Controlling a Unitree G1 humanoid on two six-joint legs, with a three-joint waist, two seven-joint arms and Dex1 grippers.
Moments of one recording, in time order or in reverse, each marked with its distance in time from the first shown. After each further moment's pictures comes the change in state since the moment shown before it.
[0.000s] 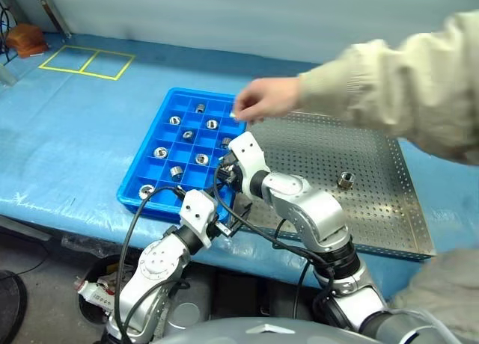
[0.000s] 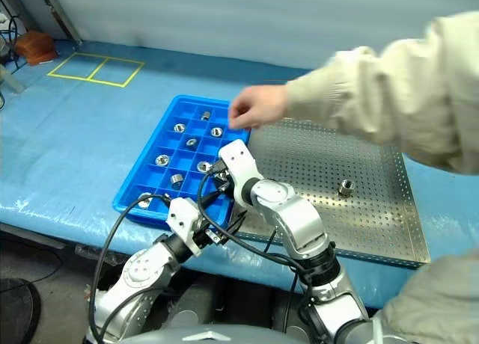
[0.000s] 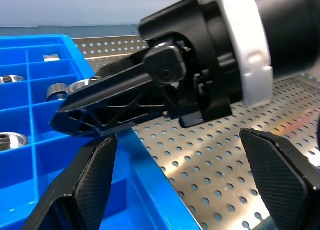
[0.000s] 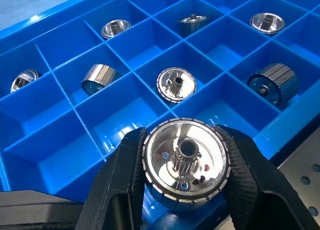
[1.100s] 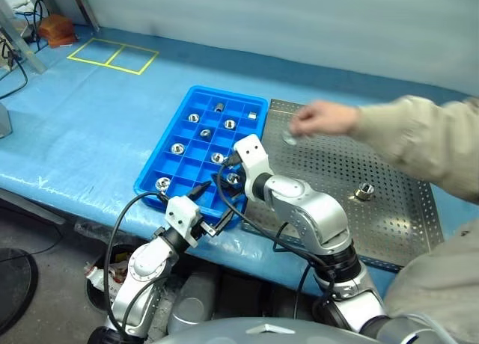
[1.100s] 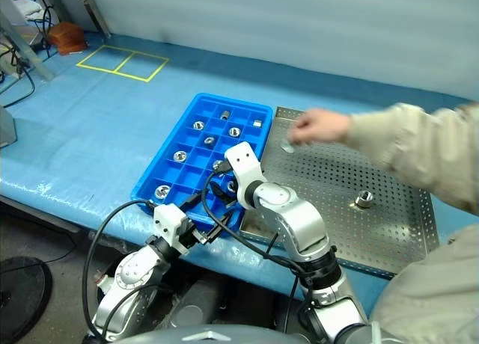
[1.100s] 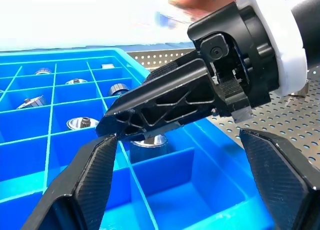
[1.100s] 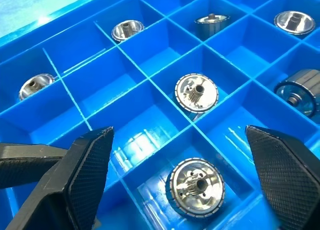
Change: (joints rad) left arm 0.001 -0.007 0.103 0.242 -0.015 -0.333 -0.109; right arm 0.036 0.011 -0.044 -0.013 0.013 0.005 -0.082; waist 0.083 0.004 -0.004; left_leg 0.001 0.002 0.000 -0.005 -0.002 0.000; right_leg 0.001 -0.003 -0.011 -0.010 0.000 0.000
